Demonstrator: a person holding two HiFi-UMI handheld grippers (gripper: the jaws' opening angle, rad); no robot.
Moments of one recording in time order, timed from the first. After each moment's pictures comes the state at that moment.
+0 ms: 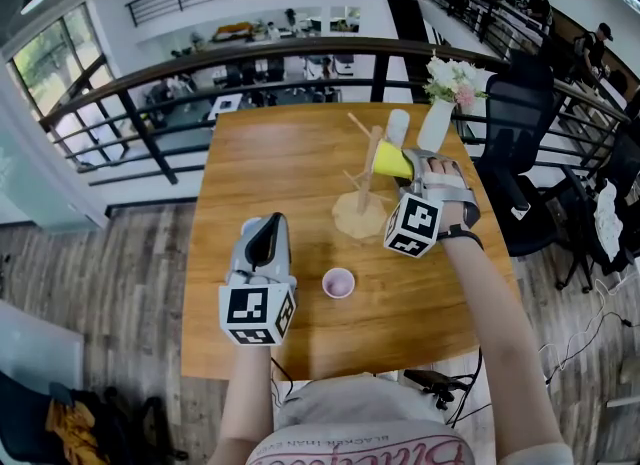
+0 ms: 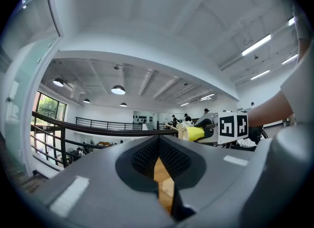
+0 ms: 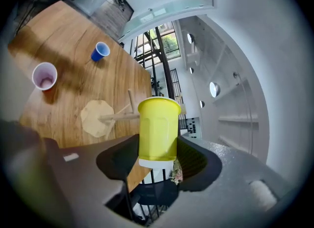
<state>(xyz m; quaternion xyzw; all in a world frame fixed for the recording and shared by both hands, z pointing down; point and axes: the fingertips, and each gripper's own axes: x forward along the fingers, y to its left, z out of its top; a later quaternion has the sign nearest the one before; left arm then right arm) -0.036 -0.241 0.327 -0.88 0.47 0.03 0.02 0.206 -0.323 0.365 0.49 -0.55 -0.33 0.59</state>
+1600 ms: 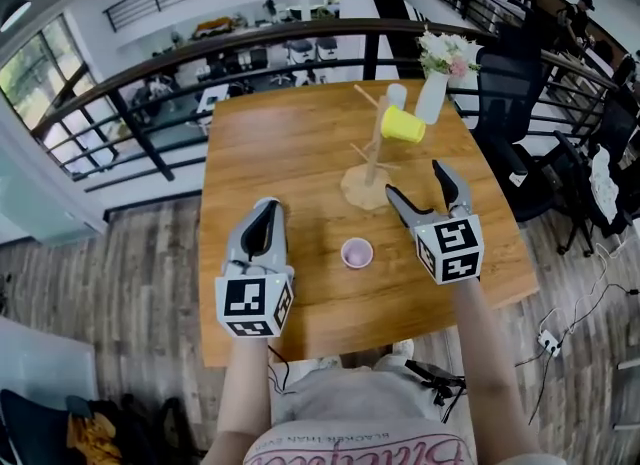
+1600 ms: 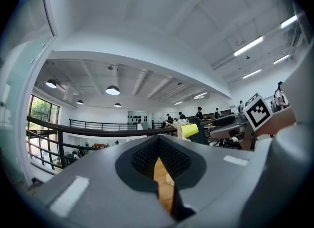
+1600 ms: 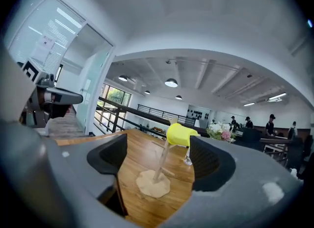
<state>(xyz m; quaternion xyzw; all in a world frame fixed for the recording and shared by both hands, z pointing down) -0.084 -0.219 0.327 -0.90 0.44 0.02 0.04 0.147 -0.209 0.340 0.66 -0.74 -0.06 0.13</state>
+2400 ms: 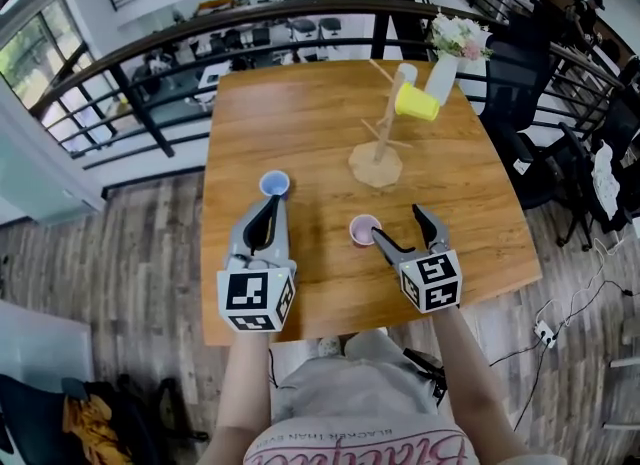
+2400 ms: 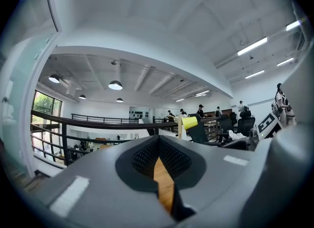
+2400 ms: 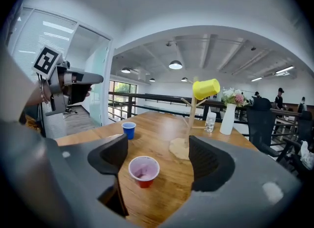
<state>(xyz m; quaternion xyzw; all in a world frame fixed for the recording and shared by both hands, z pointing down) -0.107 -0.204 0.362 -0.90 0.45 0.00 0.01 0.089 -0.158 0.468 0.62 -0.77 0.06 0.15</state>
